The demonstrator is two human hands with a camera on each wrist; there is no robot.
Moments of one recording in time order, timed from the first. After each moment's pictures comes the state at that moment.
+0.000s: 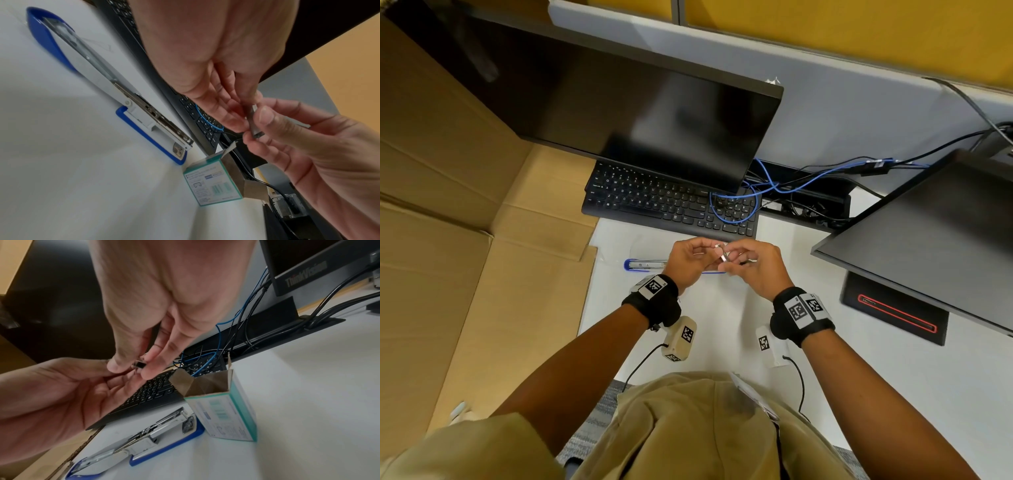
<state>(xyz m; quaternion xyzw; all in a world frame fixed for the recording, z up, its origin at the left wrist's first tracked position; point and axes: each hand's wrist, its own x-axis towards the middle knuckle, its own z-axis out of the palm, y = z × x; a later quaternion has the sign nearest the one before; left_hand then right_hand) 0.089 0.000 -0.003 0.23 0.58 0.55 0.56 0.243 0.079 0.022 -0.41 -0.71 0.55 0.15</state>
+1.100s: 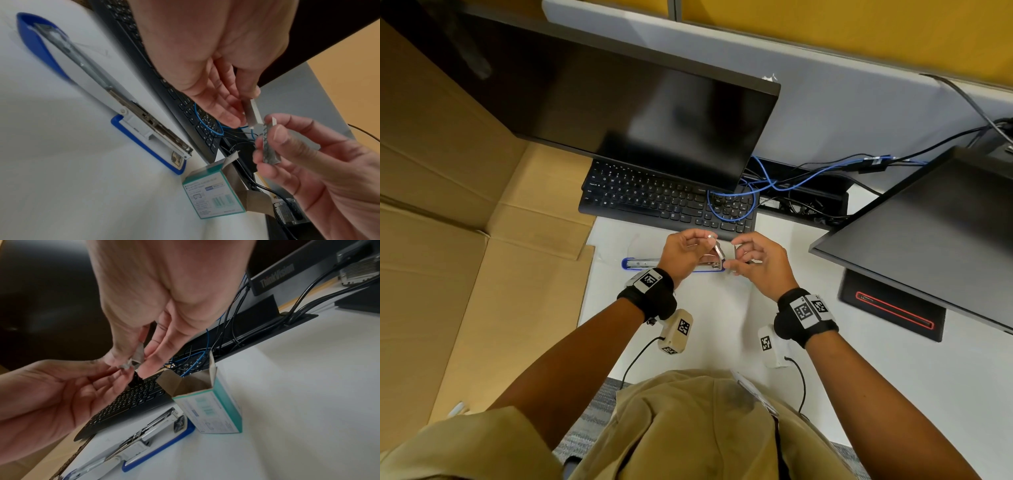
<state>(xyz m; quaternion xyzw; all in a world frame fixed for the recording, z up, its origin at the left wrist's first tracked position) 0.080 0.006 -0.004 0.22 0.59 0.55 0.55 0.255 0.080 0.023 -0.42 -0.67 0.58 0.20</state>
